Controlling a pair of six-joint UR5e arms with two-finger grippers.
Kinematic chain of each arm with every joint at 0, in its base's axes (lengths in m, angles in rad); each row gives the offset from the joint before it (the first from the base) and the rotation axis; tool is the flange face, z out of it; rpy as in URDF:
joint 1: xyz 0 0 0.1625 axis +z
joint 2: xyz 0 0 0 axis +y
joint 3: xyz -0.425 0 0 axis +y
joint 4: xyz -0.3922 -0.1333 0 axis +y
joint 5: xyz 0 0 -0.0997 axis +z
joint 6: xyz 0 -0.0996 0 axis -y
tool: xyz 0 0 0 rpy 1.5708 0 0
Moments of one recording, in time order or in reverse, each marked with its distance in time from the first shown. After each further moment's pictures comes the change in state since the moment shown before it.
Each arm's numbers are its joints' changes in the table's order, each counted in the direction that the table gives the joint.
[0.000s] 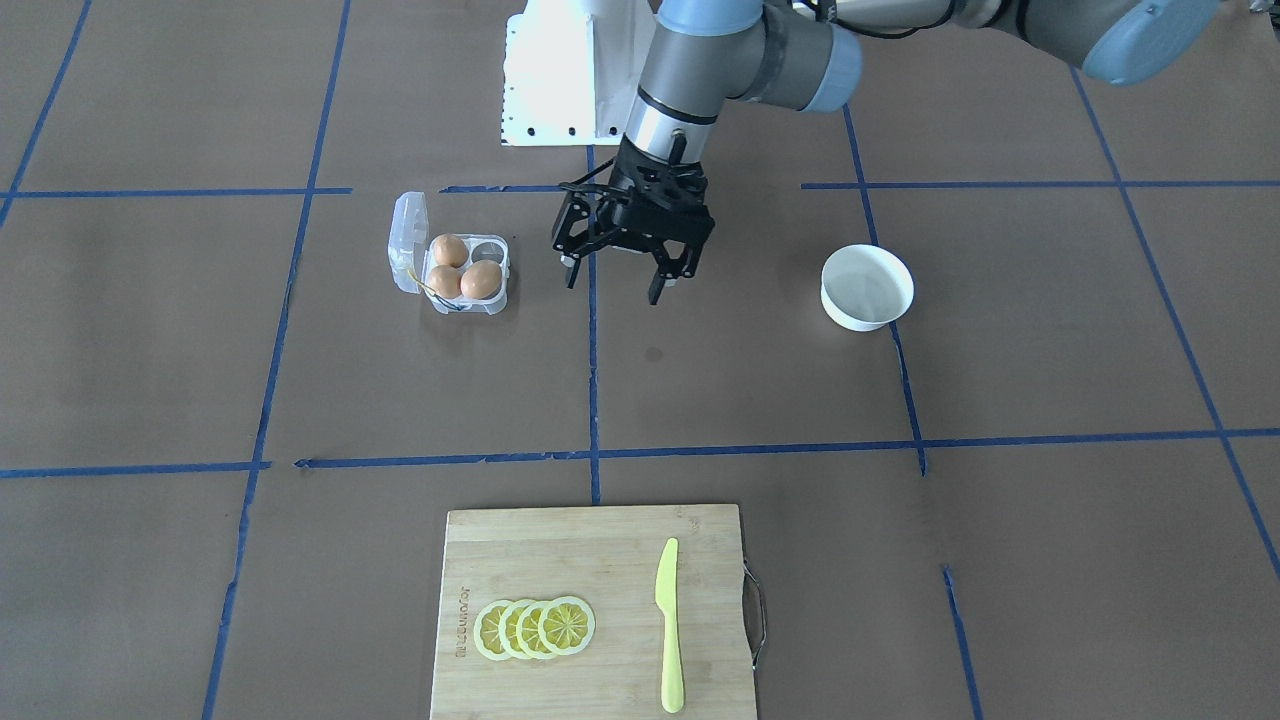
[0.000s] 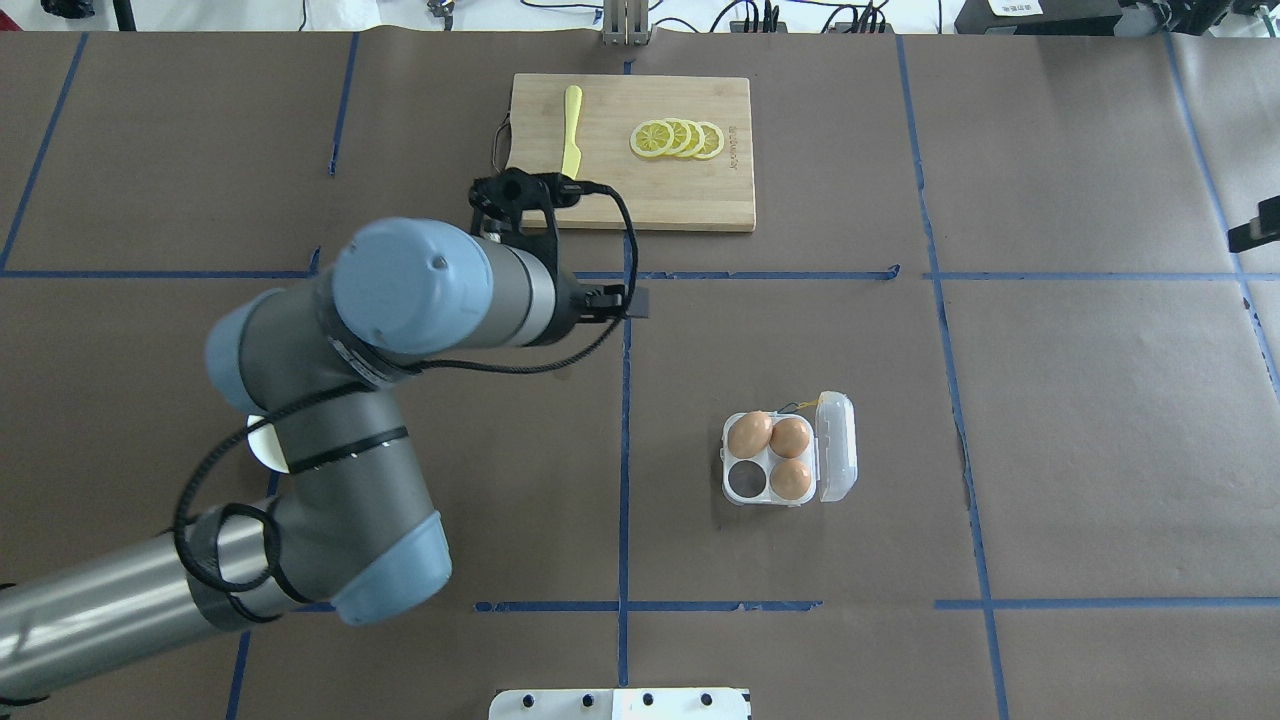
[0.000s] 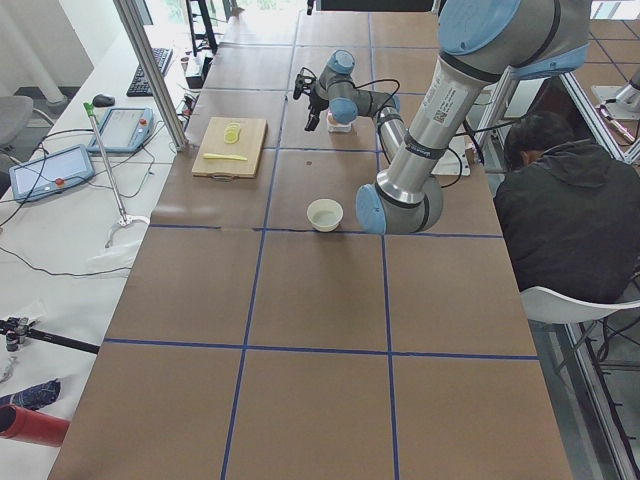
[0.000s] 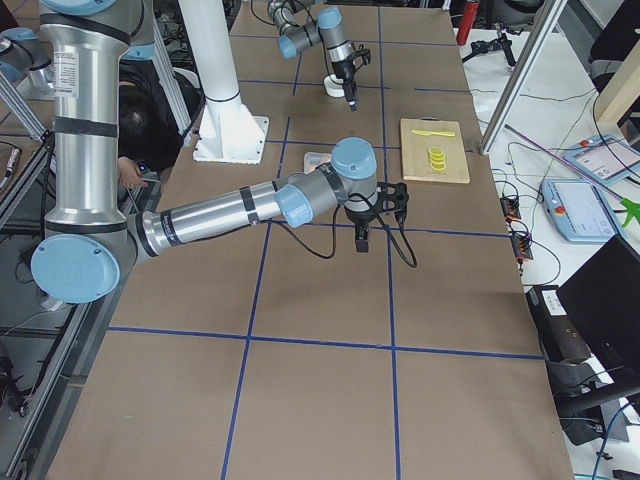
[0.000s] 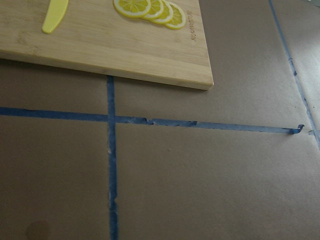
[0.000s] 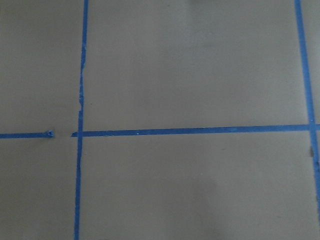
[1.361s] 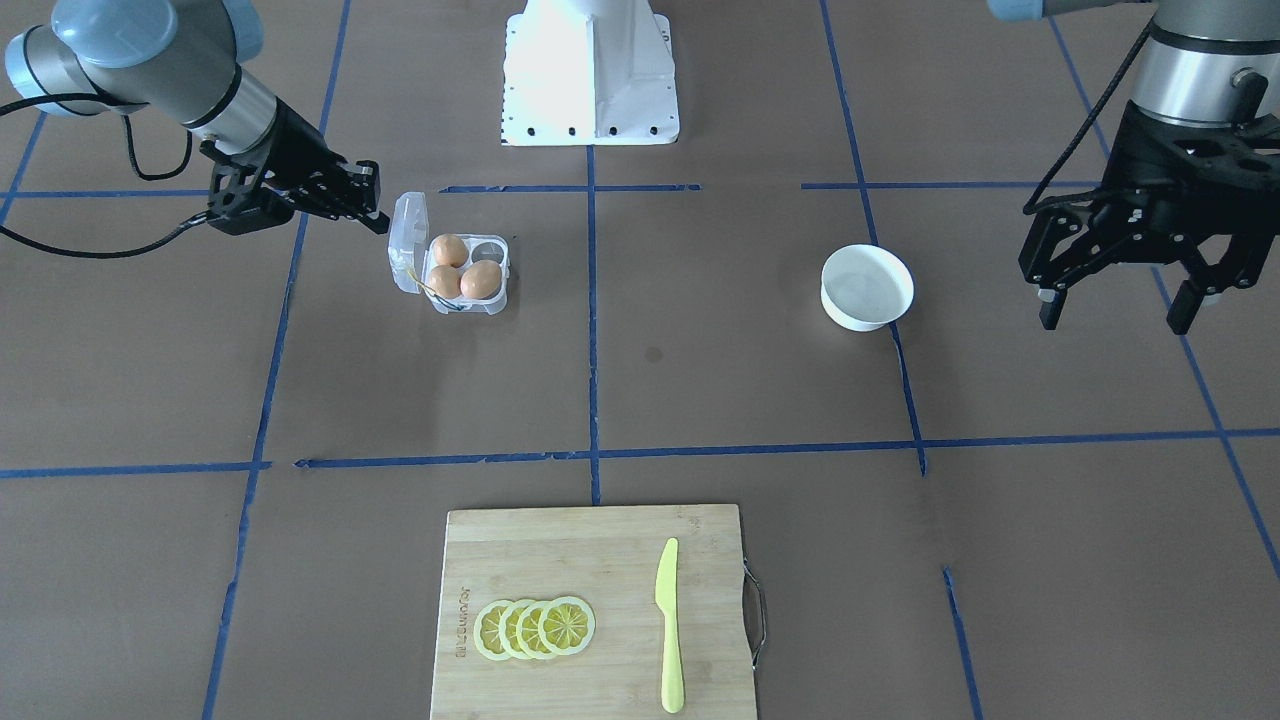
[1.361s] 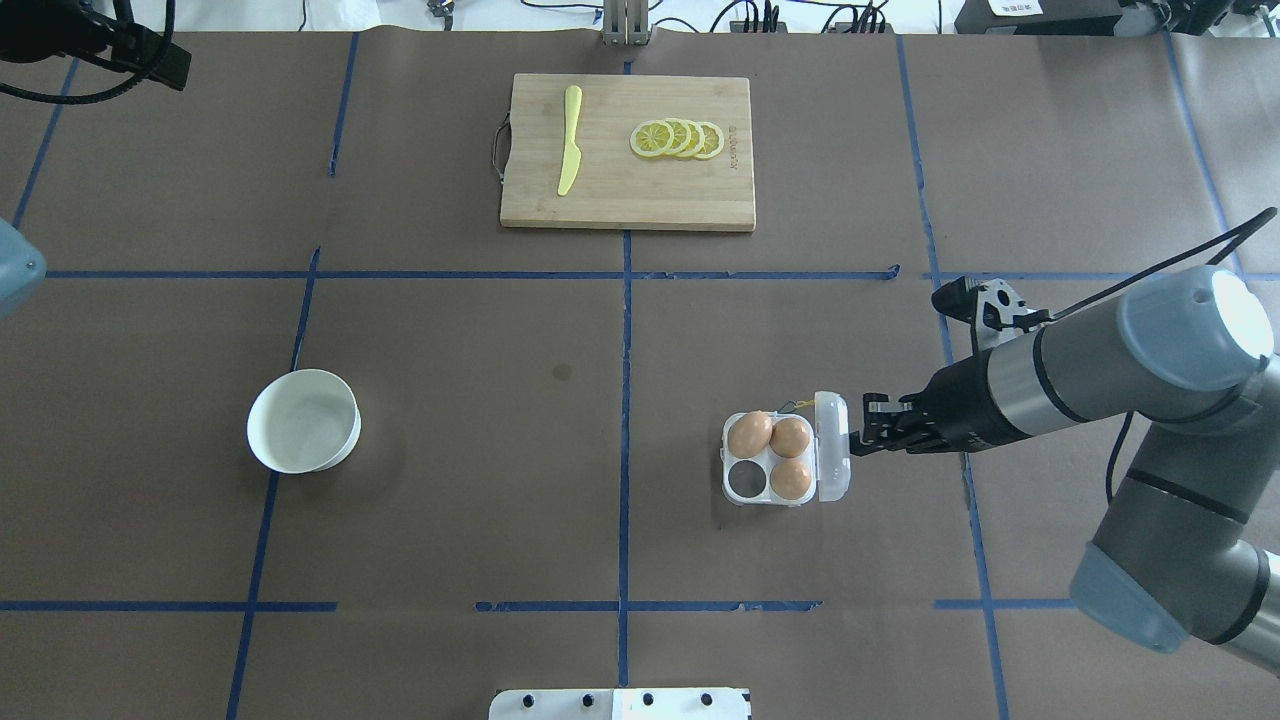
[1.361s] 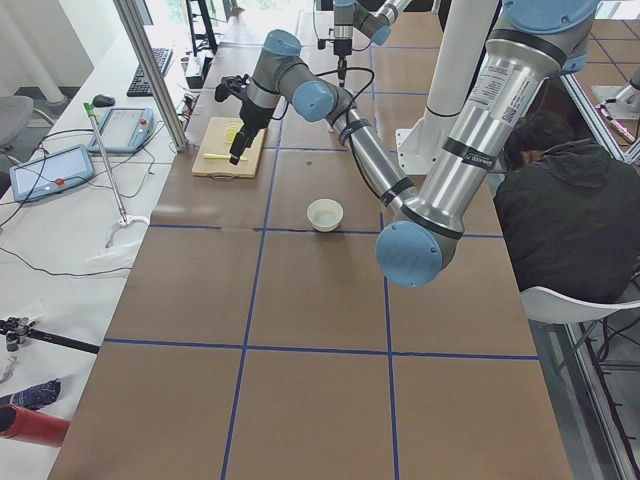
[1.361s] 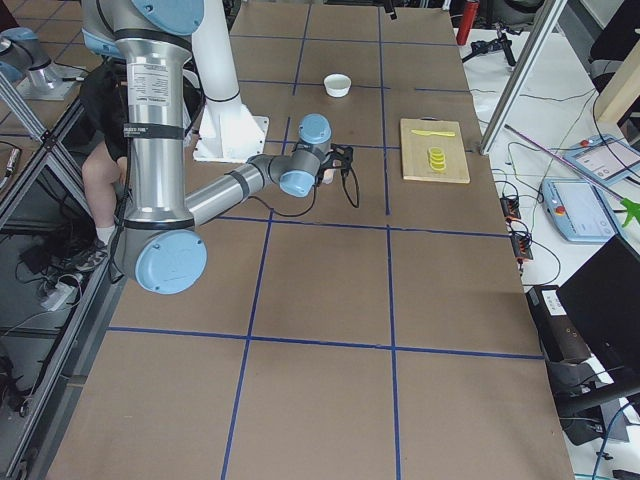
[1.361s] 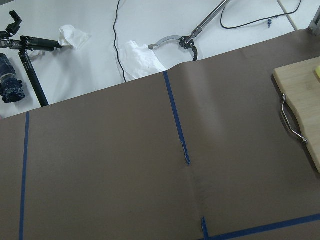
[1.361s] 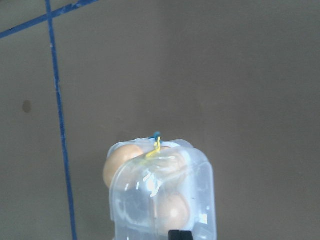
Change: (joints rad) left arm -0.556 -0.234 0.223 -0.330 0.181 0.670; right arm -0.688 -0.199 -0.008 -0.310 0.242 0.725
